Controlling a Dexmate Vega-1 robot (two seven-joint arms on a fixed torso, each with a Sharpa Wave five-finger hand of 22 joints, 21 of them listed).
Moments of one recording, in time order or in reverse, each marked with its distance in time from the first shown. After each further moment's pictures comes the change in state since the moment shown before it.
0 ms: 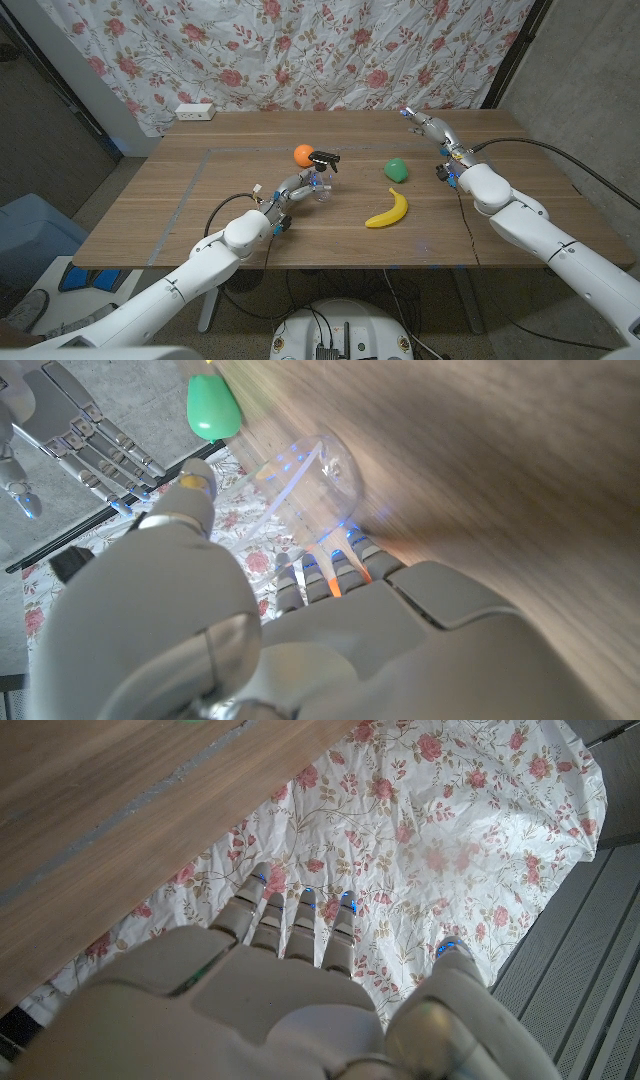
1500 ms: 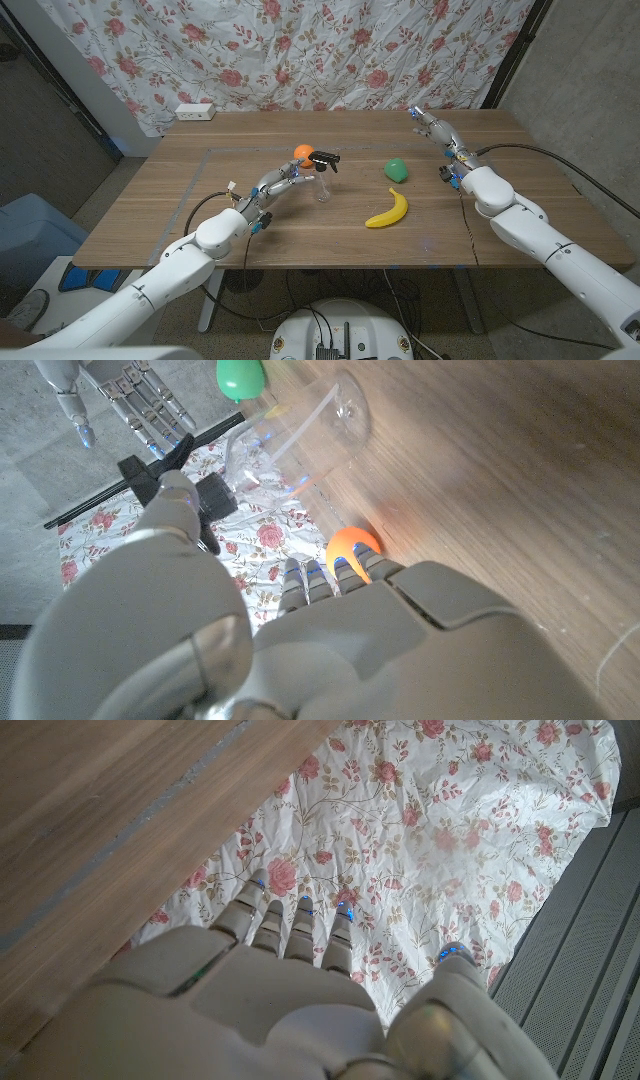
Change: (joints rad) left arm 0.106 0.099 -0.124 -0.066 -0.115 -0.109 -0.037; left_hand -0.108 -0.005 -0.049 0.039 -0.012 -0.047 0.055 -0.005 -0.003 -0.066 0.017 0.005 -0.005 -0.055 0.012 0.004 0.000 -0.119 -0.001 0.000 -0.002; right arm 0.007 0.032 0.012 0.092 0.075 0.079 0.026; right_hand -0.036 -0.009 -0.007 -0.007 -0.008 -0.099 0.002 -0.012 -0.005 -0.077 0.002 -0.012 -0.005 -0.057 -0.022 -0.007 -0.005 -0.056 -0.005 0.000 0.000
